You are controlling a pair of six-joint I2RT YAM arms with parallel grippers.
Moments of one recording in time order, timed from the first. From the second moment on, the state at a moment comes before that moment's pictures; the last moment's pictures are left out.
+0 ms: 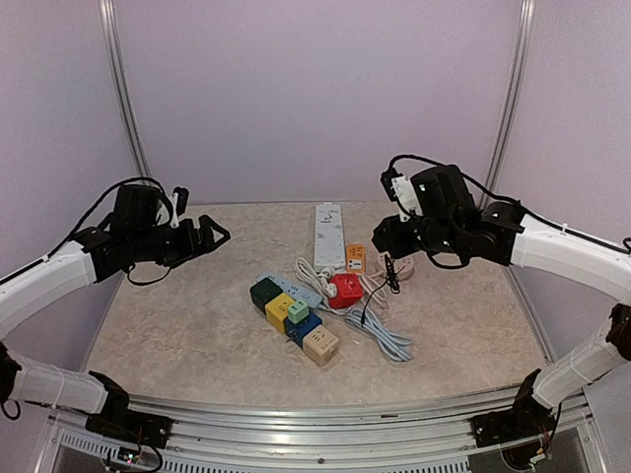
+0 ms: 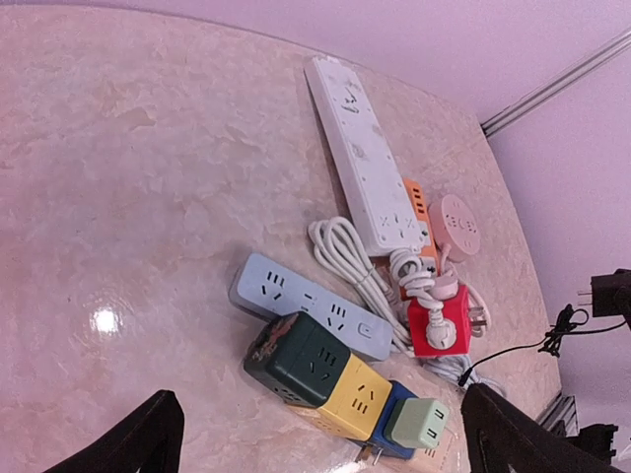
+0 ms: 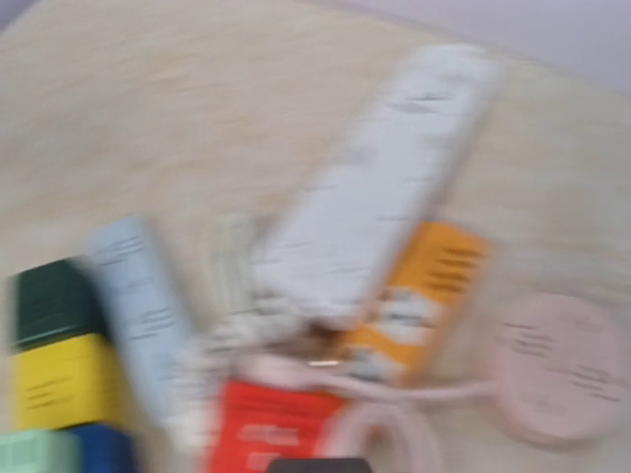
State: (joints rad) left arm -0.46 1.17 0.87 -0.27 0.16 -0.58; right arm 0.85 1.41 1.22 -0.37 0.22 0.22
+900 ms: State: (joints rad) left arm -0.11 1.15 0.98 -0.45 0.29 -0.25; right arm 0.34 1.49 0.97 -0.60 0.63 0.30
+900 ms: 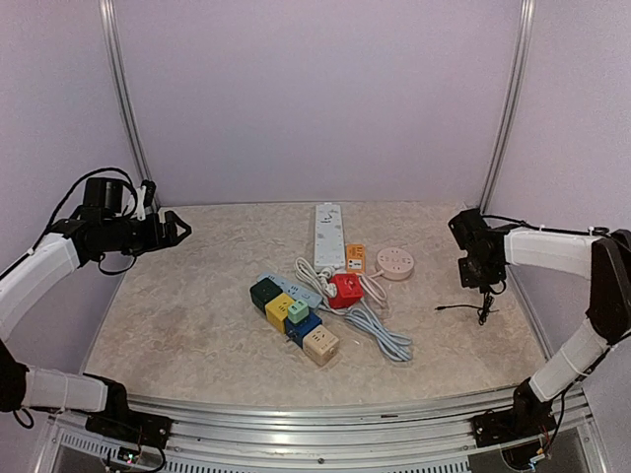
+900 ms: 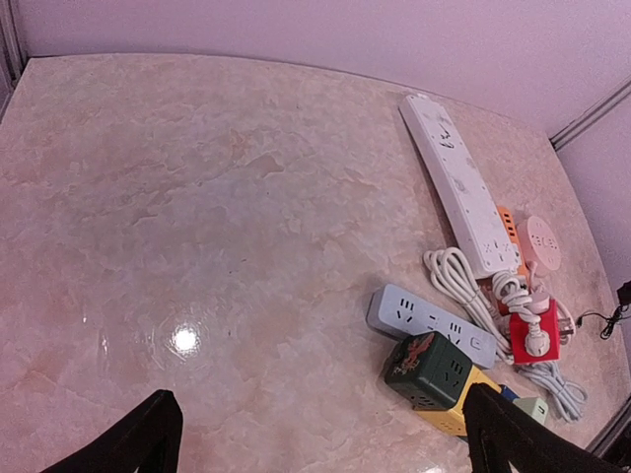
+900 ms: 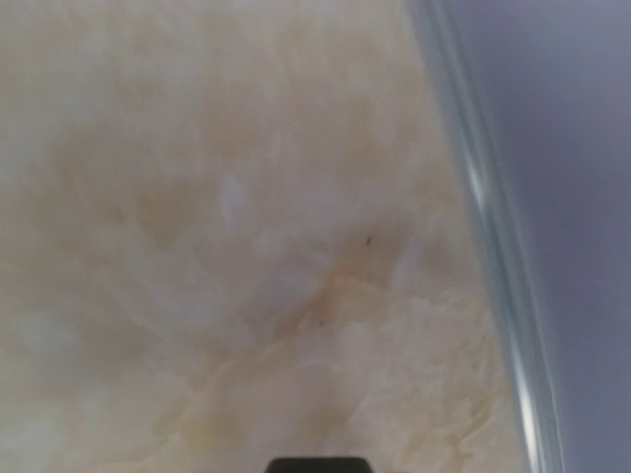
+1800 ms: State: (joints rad) left arm -0.11 1.13 0.95 -0.44 0.28 -0.25; right arm 0.29 1.70 0.97 -0.51 0.57 0.26
